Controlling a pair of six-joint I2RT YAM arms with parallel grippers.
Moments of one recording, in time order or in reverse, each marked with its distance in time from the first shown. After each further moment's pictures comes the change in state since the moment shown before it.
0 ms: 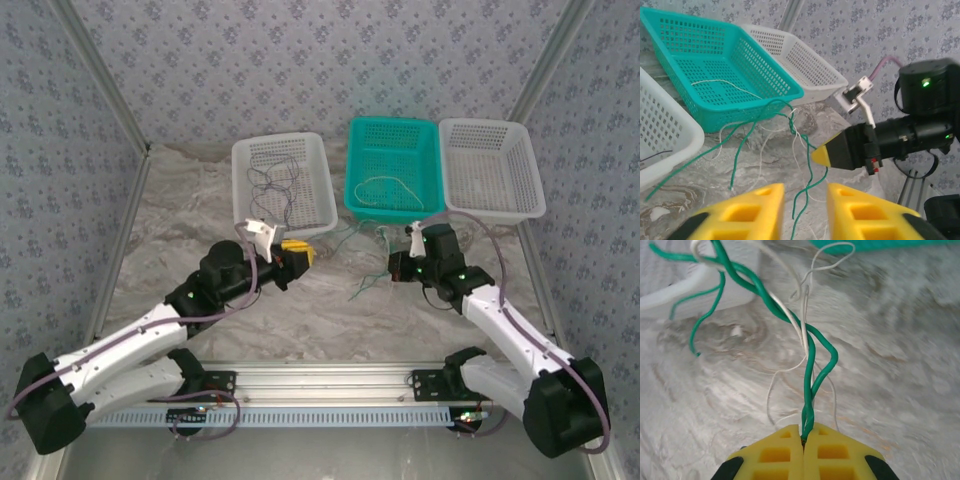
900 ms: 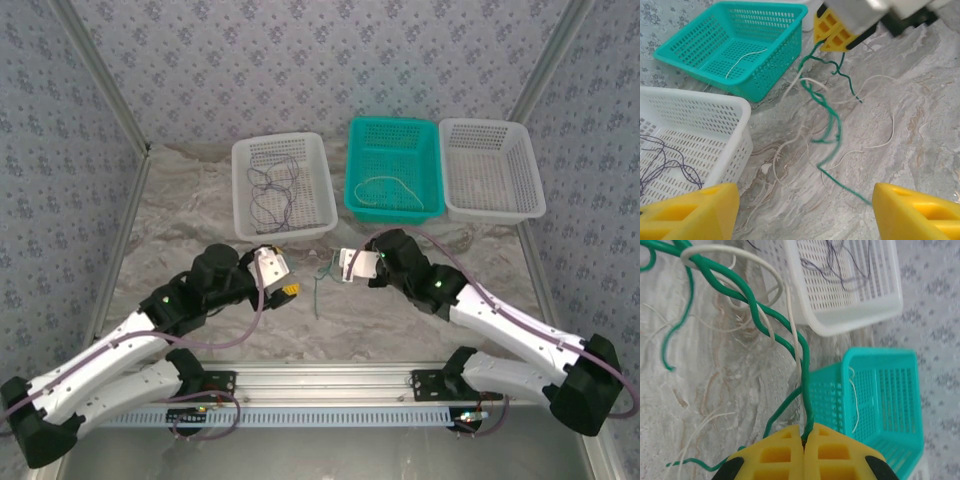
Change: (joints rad) left arm -0.010 -0.112 0.093 -0.505 -0.035 0.768; right arm 0.428 0.035 0.150 0.013 0.490 -1.324
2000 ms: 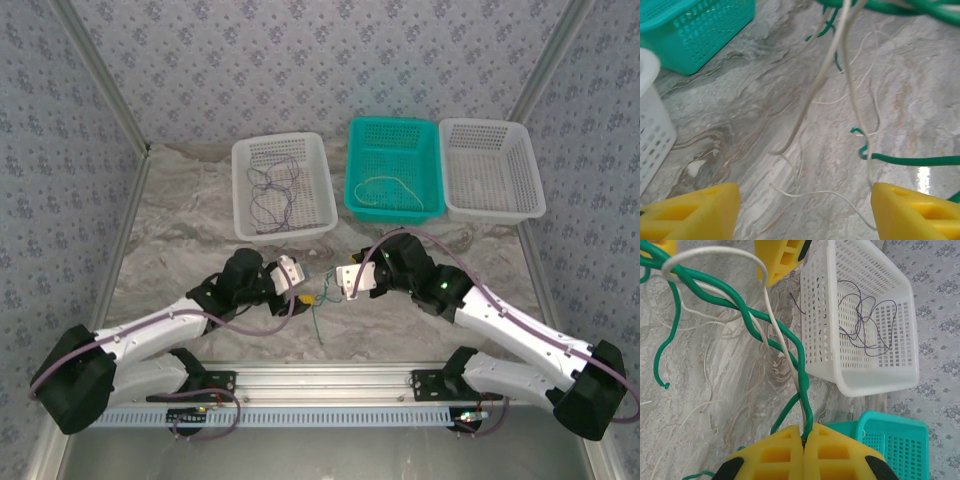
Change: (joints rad) left arm 0.098 0.304 -0.248 0.478 0.278 -0.027; right arm 0.001 -0.023 0.023 -0.045 -0.242 -0.145
